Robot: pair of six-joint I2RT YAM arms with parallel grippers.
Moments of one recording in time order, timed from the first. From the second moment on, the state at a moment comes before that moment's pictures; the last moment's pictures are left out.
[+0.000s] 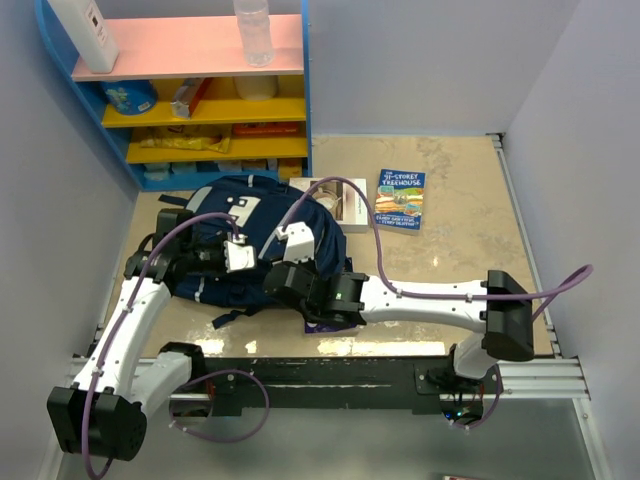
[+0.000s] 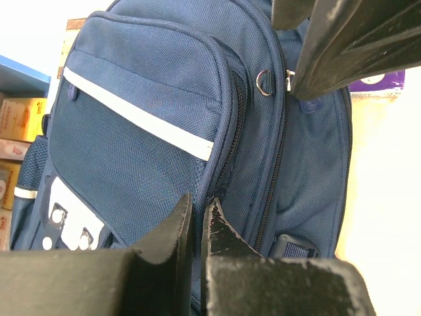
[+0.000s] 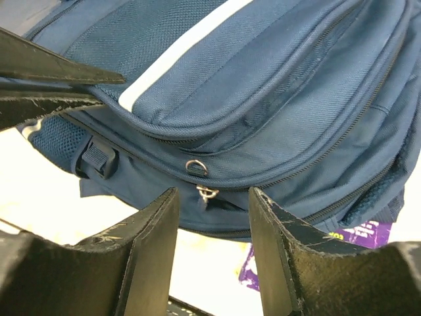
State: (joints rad) left arm -0.11 0.94 0.81 -0.74 0.82 1.19; right arm 1.34 1.62 1.30 -0.43 0.75 0.75
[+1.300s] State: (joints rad) left arm -0.11 0.95 0.81 -0.75 0.83 1.19; right arm 1.45 1.81 1.30 -0.41 1.04 1.03
